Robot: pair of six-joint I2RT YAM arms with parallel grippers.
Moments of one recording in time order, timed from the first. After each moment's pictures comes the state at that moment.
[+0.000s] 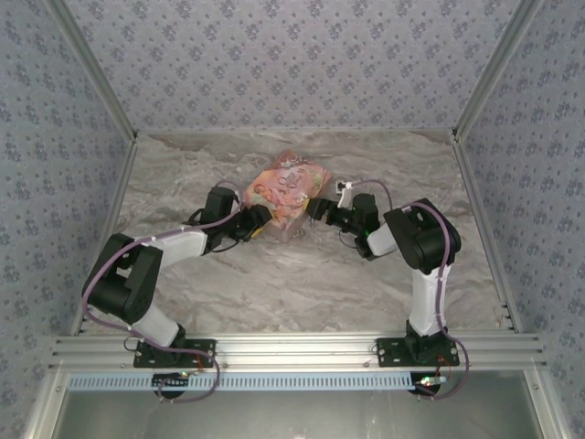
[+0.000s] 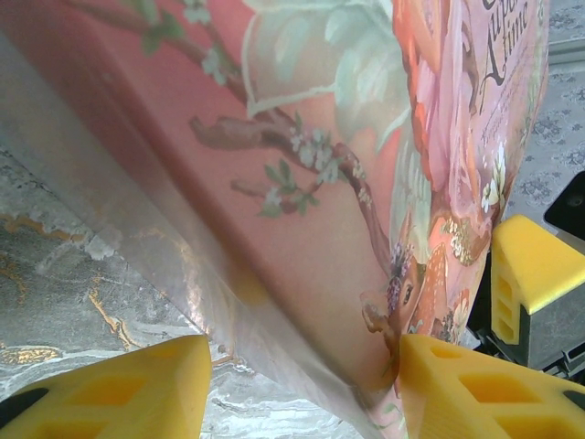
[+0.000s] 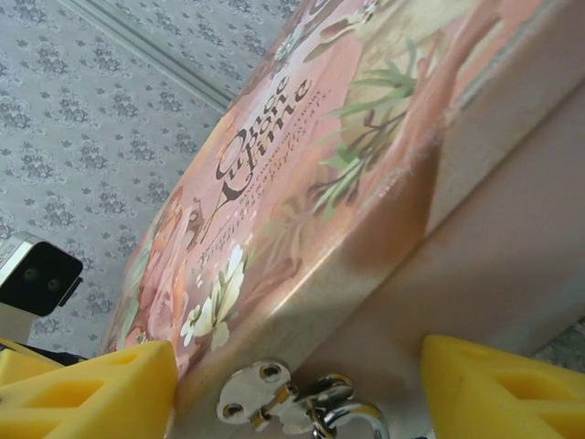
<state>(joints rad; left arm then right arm) -0.42 1.58 0.74 0.13 0.42 -1.01 0.39 2.02 0.72 1.09 -0.50 0.75</state>
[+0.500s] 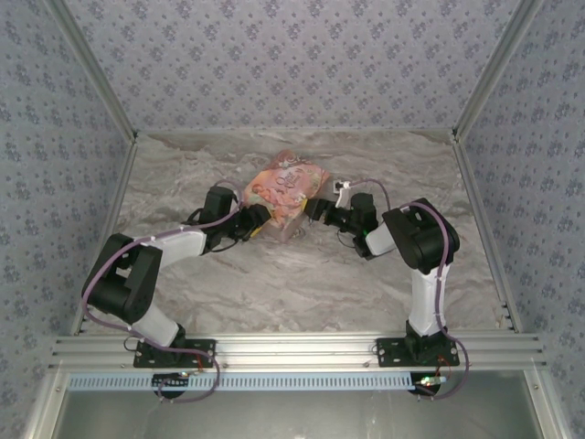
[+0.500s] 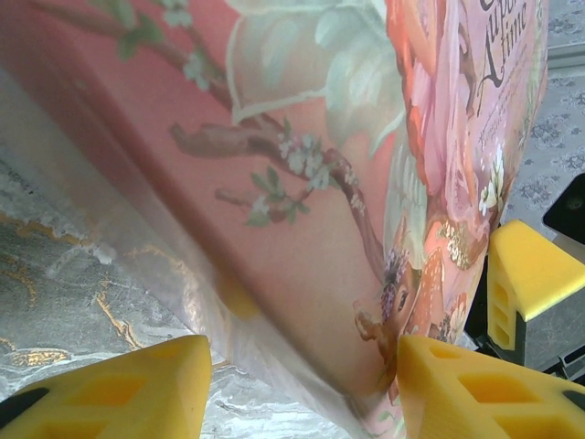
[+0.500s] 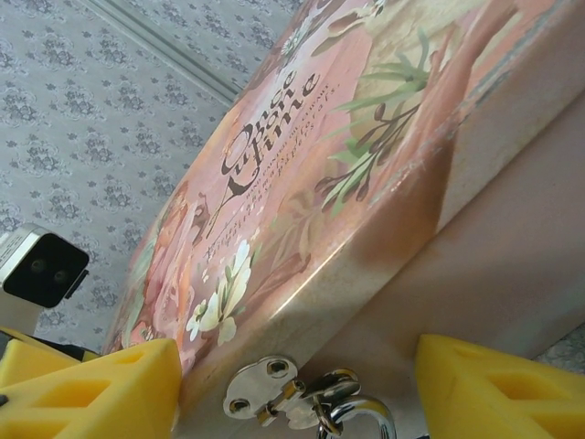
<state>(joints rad) -0.41 1.58 0.74 0.13 0.42 -1.01 0.41 2.02 0.73 1.09 -0.51 0.75</state>
